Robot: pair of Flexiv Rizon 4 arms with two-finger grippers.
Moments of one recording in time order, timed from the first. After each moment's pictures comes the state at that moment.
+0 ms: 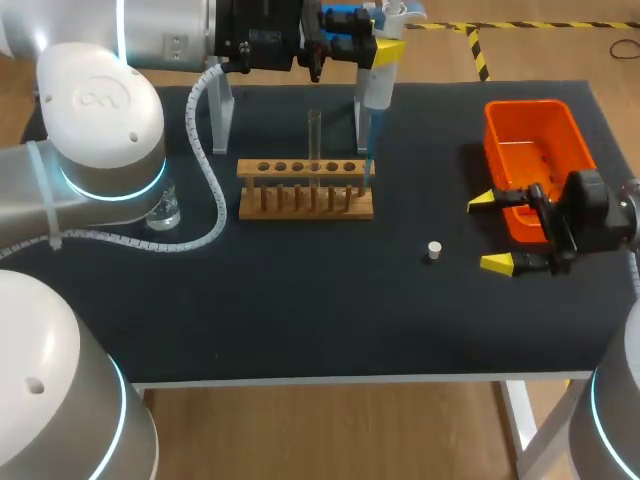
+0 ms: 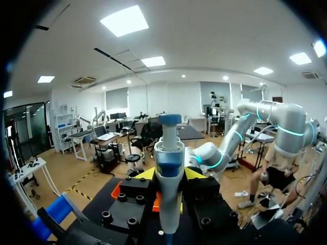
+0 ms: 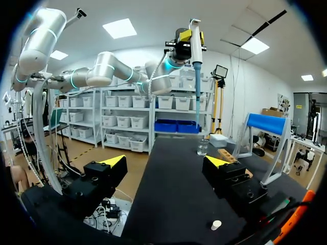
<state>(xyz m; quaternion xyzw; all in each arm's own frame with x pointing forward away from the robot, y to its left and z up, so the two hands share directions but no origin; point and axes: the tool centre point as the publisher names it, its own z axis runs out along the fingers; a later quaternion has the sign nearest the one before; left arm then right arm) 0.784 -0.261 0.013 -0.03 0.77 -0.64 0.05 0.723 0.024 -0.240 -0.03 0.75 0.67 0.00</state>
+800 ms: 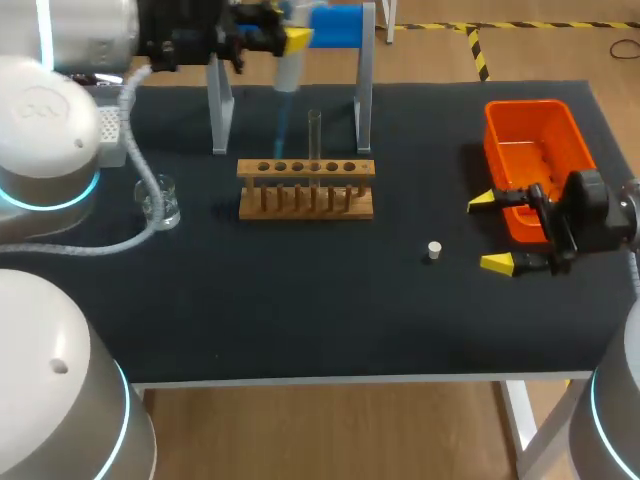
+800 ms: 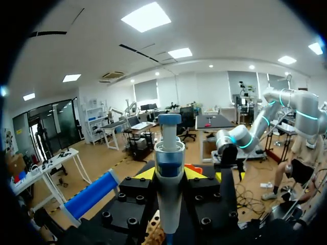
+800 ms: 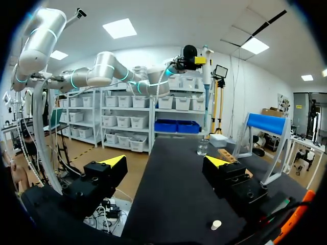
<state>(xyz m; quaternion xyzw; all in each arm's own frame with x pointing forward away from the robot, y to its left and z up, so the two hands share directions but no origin) 0.856 -0.138 -0.012 -0.12 0.78 -0.60 0.16 0.723 0.024 -0.240 -0.03 0.75 0.67 0.00</state>
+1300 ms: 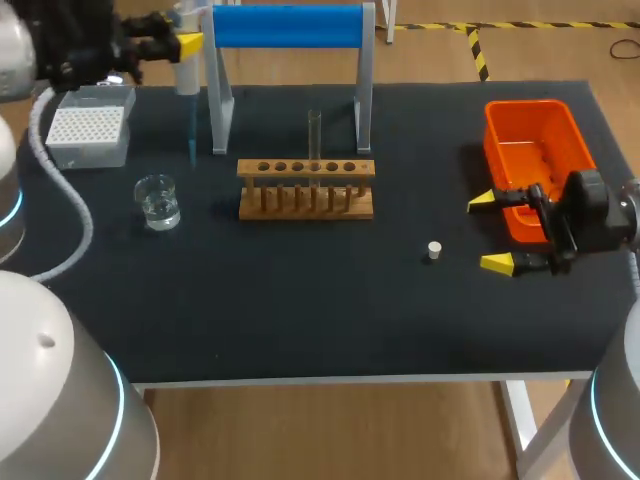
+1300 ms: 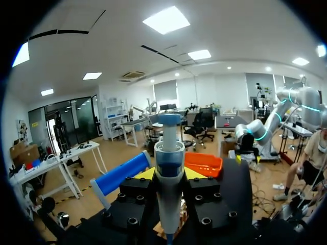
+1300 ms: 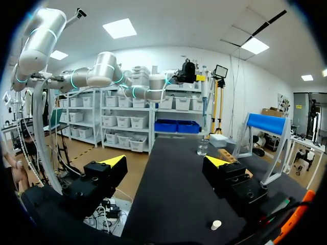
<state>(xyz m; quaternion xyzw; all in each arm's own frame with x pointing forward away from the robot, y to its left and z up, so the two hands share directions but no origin) 0.887 -0.017 -0.045 -0.18 0.76 -0.59 0.21 0.723 0.024 -0.240 -0.03 0.75 0.67 0.00</state>
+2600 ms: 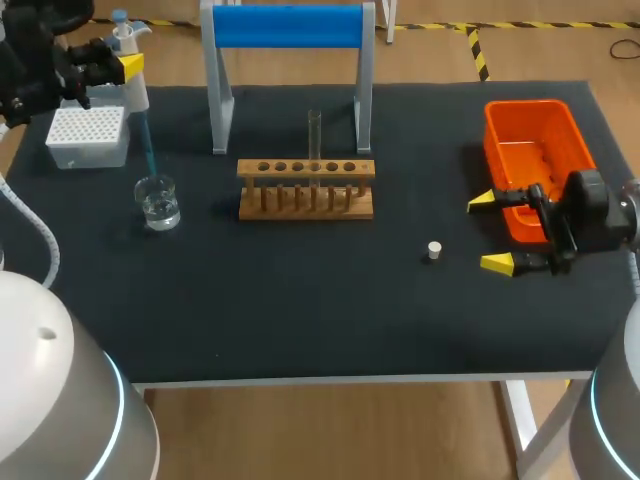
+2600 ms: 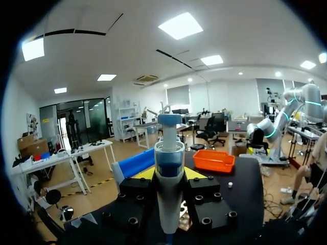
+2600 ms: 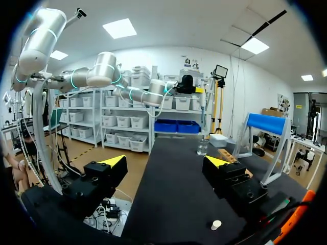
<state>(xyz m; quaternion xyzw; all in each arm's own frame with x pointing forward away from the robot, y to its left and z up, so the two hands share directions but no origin) 0.905 0.059 -0.084 -0.21 0.73 -0.61 0.24 0.723 0.024 -0.240 -0.03 0.75 0.67 0.00</state>
